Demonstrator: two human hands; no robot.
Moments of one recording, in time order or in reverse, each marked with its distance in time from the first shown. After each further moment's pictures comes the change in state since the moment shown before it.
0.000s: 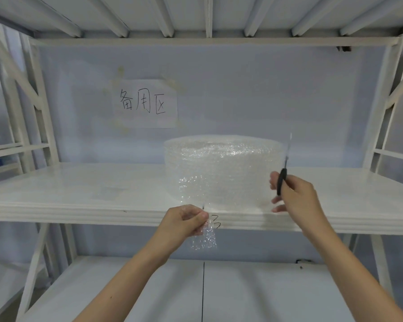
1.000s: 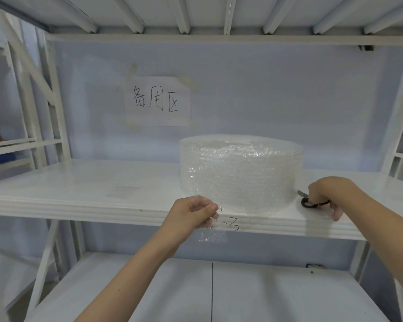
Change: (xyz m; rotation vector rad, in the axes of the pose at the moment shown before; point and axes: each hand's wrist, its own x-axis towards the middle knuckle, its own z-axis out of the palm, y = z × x) left_hand 0.006 0.015 -0.027 -0.053 0.002 0.019; right_hand 0.086 -0.009 -0.003 -1.558 -0.546 0.493
